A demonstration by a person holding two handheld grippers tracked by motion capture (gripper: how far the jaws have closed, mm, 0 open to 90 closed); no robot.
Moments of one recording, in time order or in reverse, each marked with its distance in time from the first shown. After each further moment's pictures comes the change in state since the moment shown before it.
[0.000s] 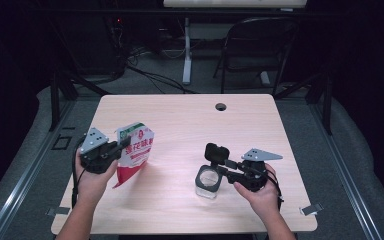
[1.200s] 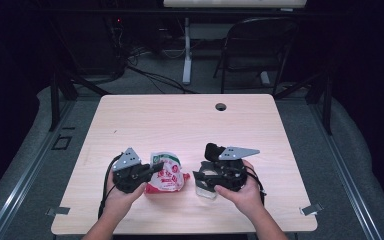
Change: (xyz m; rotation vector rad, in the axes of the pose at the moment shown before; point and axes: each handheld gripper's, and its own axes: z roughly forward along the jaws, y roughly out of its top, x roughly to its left) left arm -0.054 -0.040 0.035 0.082 -0.245 -0.023; right arm 0.044 0.023 0.029 0.028 0.228 -0.090
